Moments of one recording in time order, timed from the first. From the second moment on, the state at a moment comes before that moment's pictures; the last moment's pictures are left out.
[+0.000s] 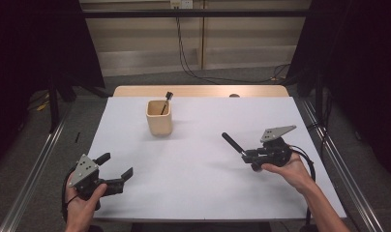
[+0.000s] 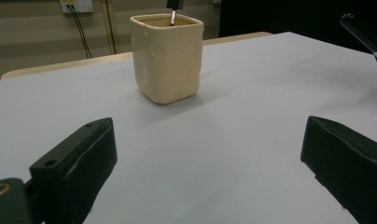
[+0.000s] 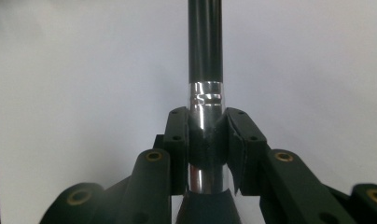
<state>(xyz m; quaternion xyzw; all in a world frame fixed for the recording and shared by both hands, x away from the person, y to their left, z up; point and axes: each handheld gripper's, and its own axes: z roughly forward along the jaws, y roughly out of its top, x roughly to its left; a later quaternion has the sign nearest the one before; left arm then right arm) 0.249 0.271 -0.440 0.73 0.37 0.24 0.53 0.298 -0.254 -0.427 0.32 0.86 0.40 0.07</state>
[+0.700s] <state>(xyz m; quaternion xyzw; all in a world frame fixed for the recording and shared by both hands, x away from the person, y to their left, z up) 0.244 0.255 -0.436 0.73 0.35 0.20 0.56 0.286 -0.225 -0.416 0.28 0.85 0.44 0.05</state>
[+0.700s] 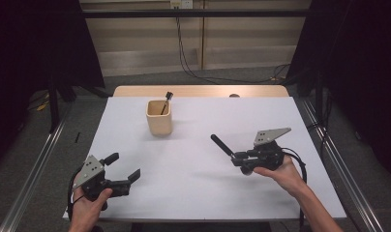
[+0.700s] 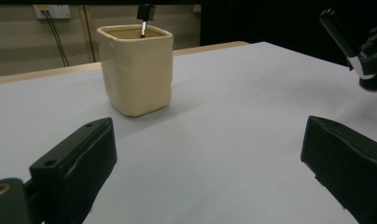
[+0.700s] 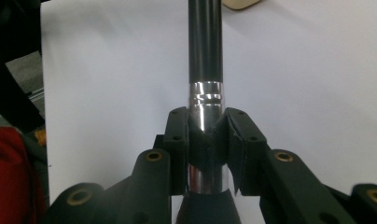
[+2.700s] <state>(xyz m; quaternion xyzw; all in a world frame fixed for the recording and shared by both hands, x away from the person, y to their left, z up) 0.273 0.183 -0.416 0.80 0.25 0.15 0.53 0.305 -0.135 -0.412 0.15 0.93 0.33 -0.02</state>
